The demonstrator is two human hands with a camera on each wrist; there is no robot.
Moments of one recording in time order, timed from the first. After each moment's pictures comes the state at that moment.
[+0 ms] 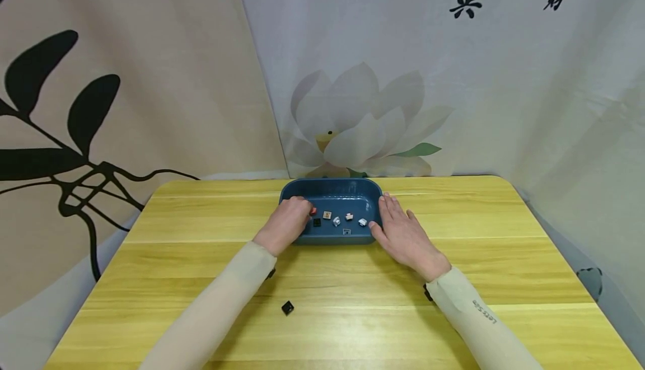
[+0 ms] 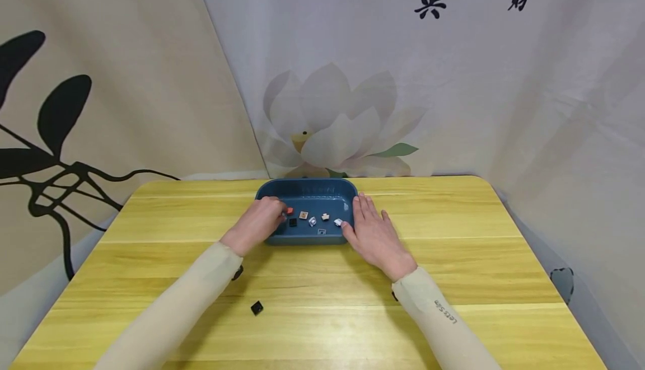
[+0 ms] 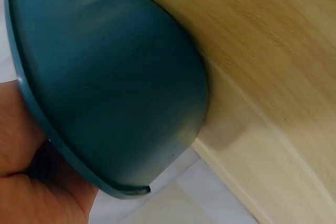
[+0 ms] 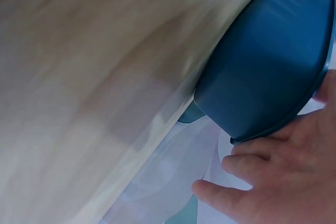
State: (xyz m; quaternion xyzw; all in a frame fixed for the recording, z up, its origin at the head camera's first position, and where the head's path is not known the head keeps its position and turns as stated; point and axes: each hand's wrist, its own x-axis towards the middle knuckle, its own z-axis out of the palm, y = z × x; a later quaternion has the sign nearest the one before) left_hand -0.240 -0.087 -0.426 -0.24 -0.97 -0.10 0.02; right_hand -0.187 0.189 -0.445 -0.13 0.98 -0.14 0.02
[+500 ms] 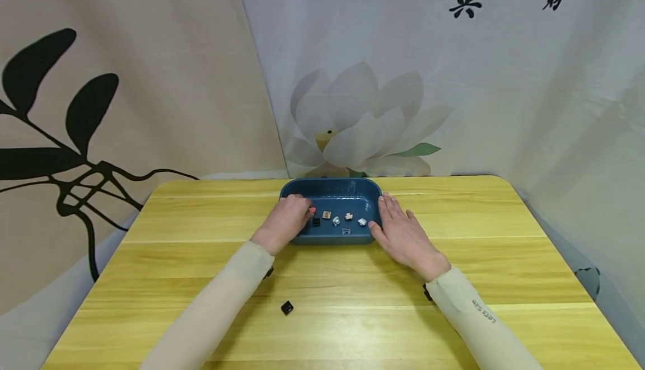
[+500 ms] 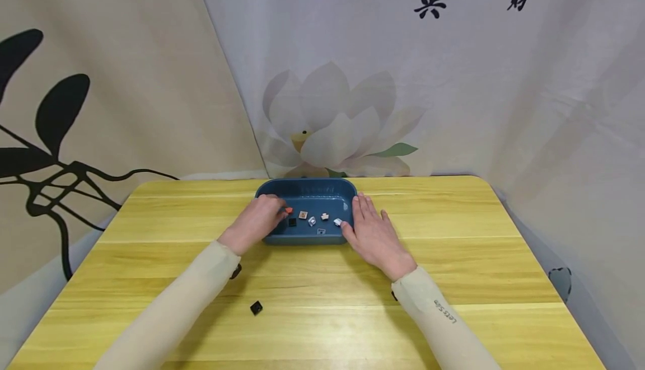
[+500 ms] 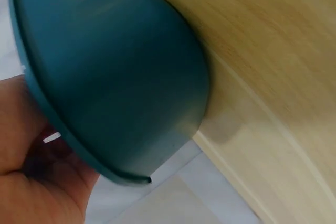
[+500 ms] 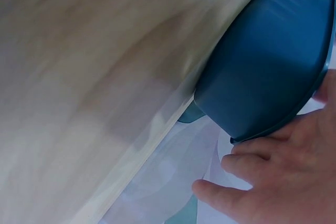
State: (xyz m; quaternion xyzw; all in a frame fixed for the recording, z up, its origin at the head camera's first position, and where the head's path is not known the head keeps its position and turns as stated) left_hand -0.242 -0.088 -0.423 -0.25 -0.96 -0.11 0.04; right_hand -0.186 0.190 -0.446 -0.13 0.98 -0.14 0.02
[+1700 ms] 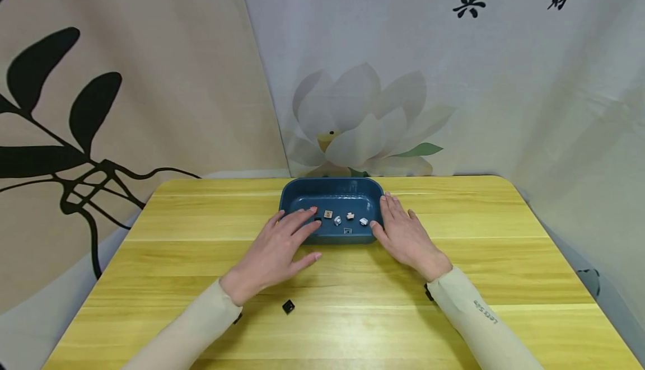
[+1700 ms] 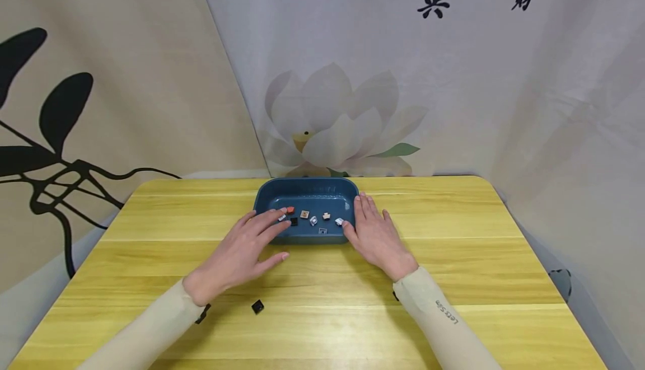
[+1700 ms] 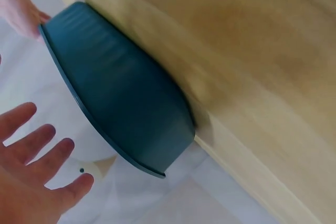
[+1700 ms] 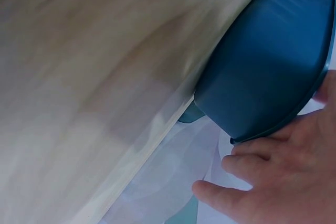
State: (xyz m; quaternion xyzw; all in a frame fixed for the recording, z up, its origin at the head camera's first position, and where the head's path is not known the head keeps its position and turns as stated) left_hand -0.166 -0.124 -0.424 -0.38 -0.91 -0.10 0.15; right_hand -0.187 0.190 -0.446 -0.13 0.98 -0.14 0.02
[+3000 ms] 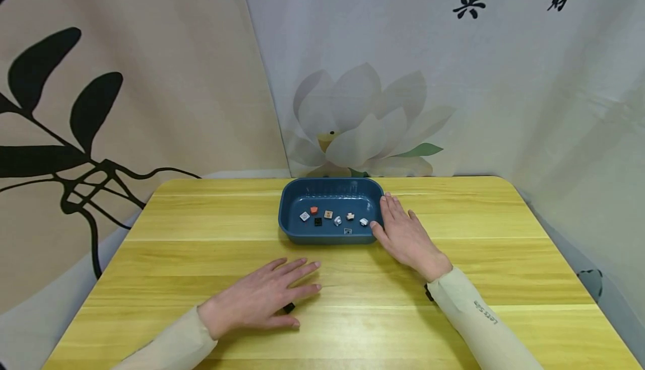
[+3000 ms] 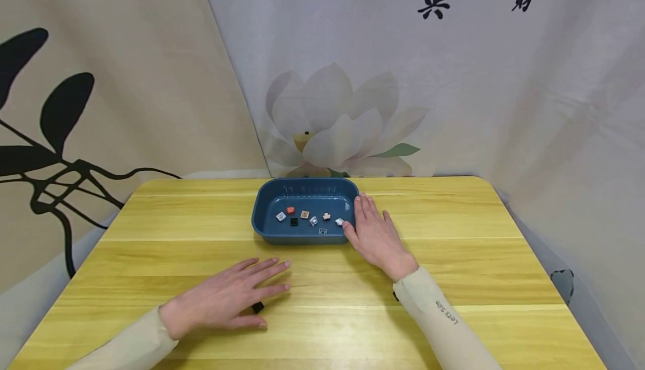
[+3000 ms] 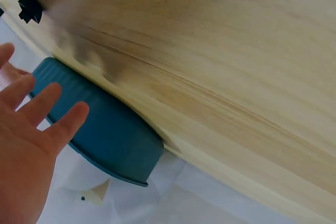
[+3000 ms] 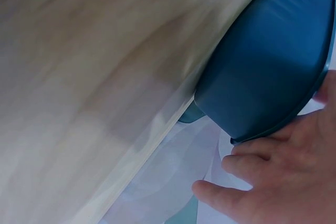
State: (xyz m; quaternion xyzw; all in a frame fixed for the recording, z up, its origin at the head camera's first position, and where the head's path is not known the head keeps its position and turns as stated) left_hand -0.123 -0.162 -0.449 -0.54 -0.84 0.01 -0.01; right_hand -0.187 0.190 -0.447 -0.14 0.98 -0.14 0.01
